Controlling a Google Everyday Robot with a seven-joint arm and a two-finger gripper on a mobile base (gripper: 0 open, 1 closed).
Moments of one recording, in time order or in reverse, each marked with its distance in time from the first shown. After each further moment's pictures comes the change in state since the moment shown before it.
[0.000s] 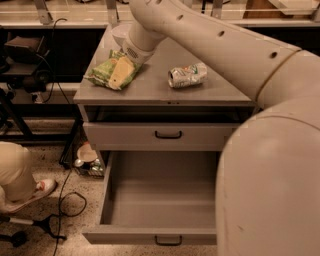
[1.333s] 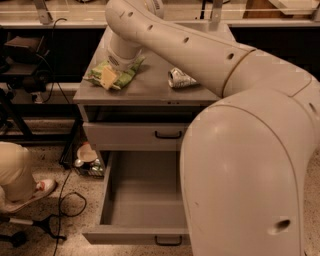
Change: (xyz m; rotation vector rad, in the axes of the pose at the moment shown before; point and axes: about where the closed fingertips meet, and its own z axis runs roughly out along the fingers) arm -0.021 0.024 0.054 -0.028 0.054 0.074
